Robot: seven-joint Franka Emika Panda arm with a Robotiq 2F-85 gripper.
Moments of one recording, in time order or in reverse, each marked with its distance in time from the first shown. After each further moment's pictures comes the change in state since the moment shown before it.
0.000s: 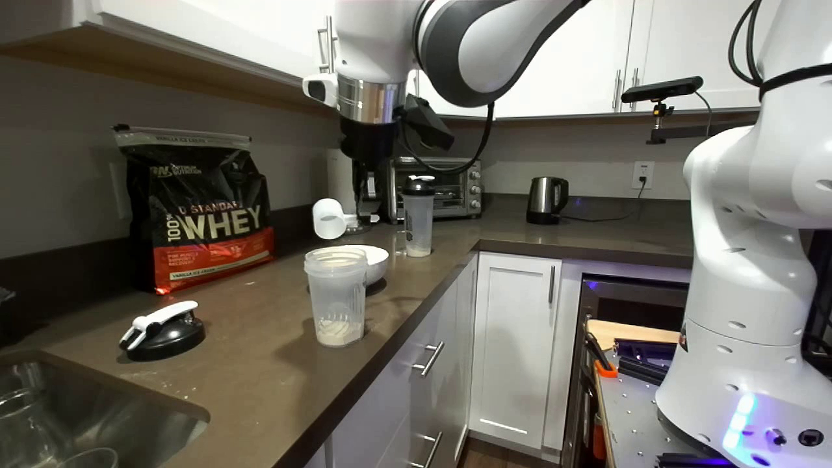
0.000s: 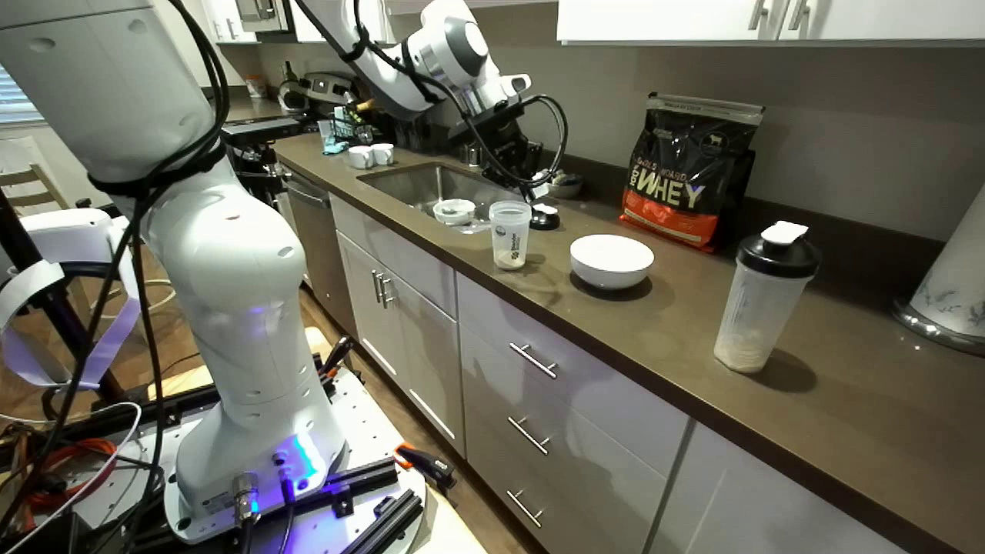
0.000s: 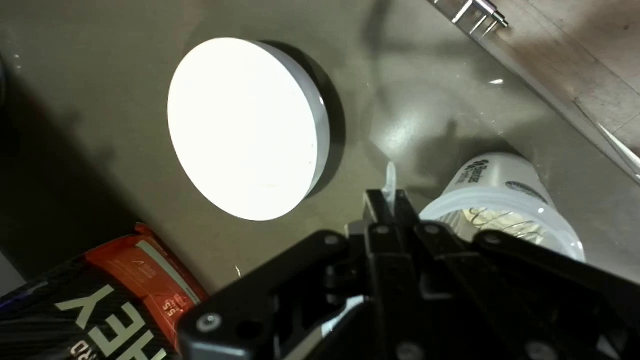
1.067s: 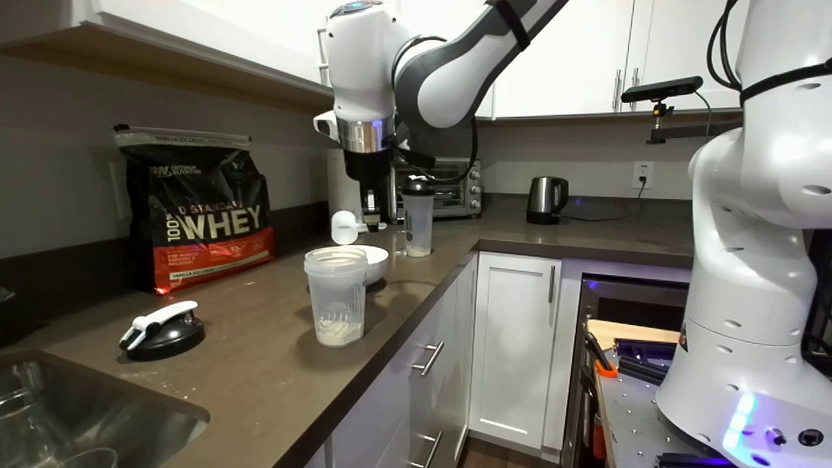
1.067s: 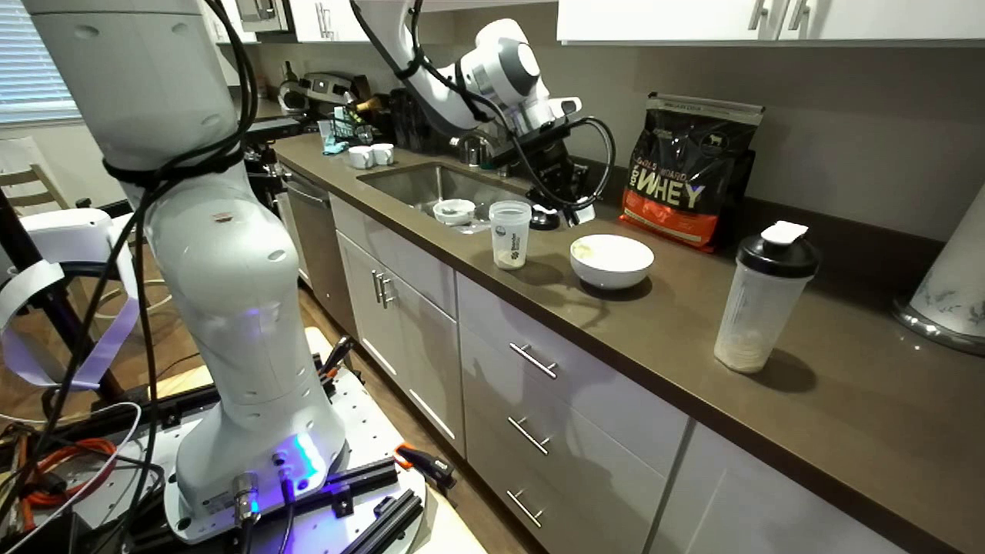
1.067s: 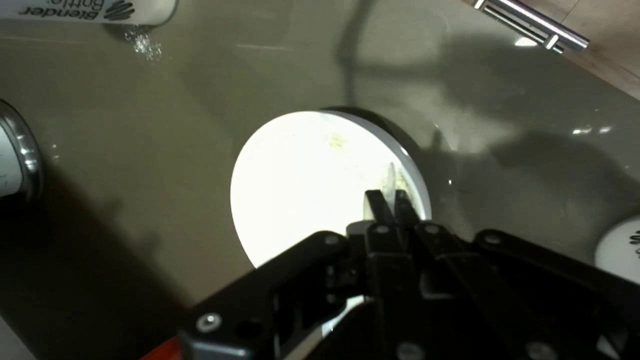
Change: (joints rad) arm -0.071 0.166 -0.092 0.111 -0.076 -0.019 0.041
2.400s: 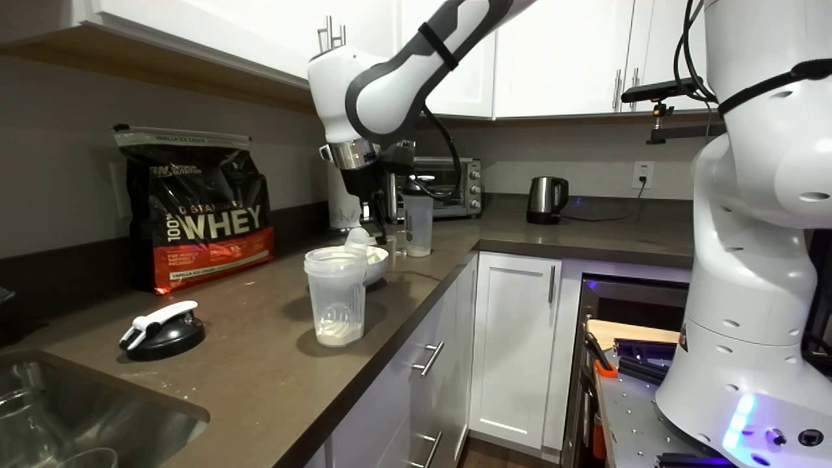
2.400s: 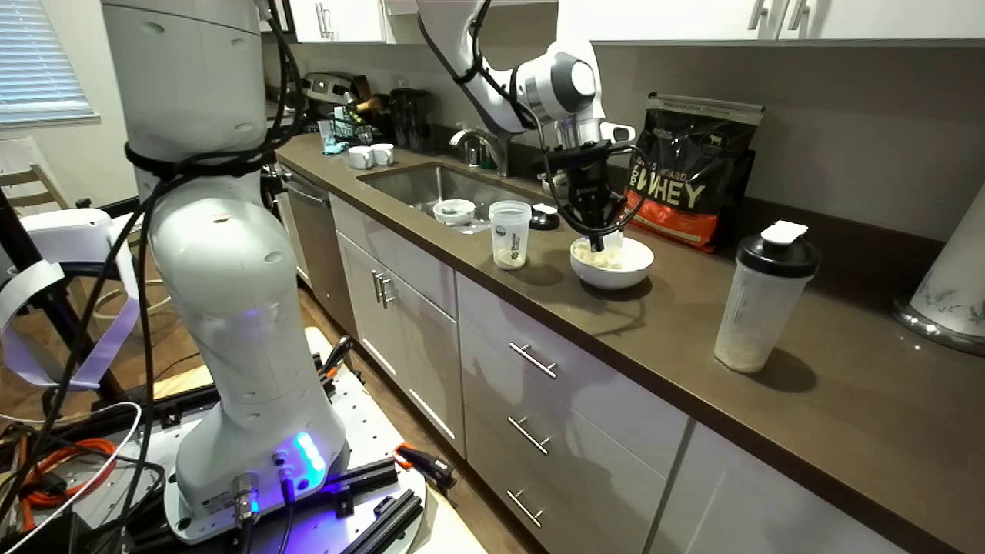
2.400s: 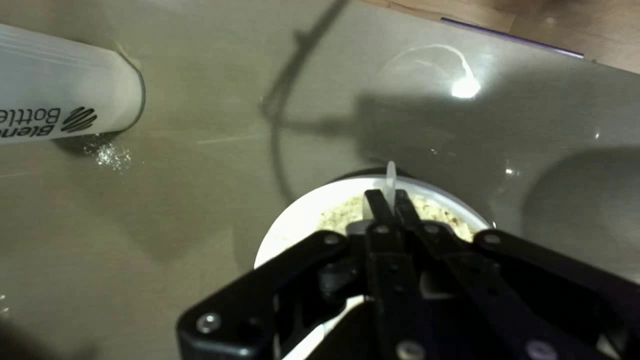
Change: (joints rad) arm -0.025 0.214 -0.081 0.231 0.211 -0.185 -0.062
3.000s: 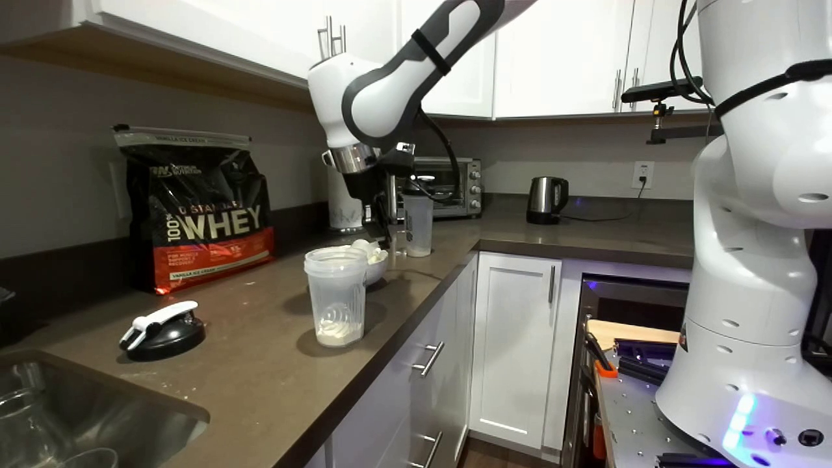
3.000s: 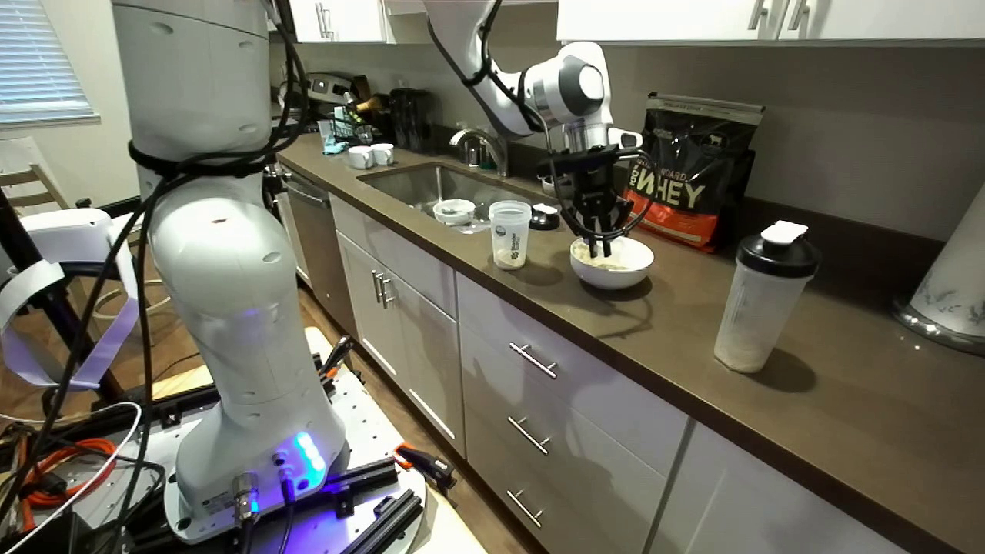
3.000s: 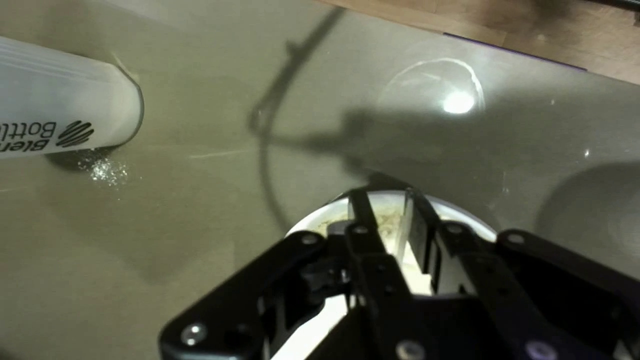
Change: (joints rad) arm -0.008 0.030 -0.010 0.031 0.019 -0.032 -0.034
